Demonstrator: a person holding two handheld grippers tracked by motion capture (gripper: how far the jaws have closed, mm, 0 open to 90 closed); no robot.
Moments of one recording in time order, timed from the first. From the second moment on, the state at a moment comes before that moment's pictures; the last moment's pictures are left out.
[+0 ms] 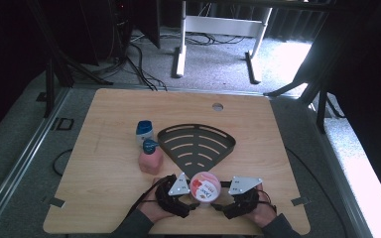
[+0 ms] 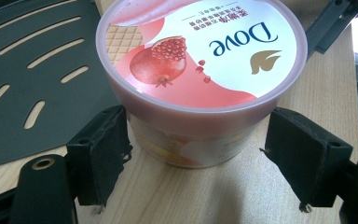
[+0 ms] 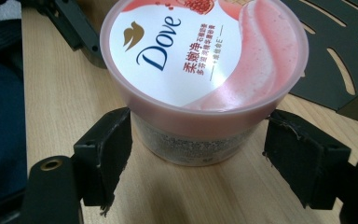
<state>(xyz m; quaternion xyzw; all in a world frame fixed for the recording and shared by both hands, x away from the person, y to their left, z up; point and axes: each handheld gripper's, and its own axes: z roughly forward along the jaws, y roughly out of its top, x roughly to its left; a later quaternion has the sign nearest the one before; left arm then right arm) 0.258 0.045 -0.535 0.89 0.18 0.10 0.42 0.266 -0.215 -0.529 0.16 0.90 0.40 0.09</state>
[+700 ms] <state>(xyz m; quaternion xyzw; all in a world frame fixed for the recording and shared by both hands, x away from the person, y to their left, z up) 0.259 0.039 -0.525 0.89 0.18 0.11 0.41 0.267 -0.219 -0.524 0.16 0.90 0.40 0.09</state>
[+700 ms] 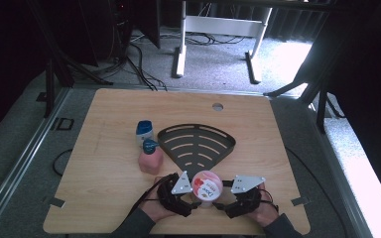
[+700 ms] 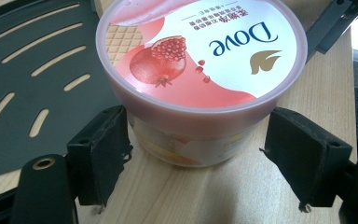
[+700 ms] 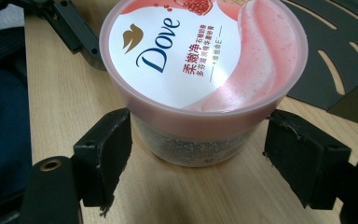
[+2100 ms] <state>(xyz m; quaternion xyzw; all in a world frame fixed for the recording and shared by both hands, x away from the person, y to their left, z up) 0.277 0.026 -0.504 0.89 0.18 0.12 0.40 0.284 -0.228 -0.506 0.17 0.89 0.41 0.11</state>
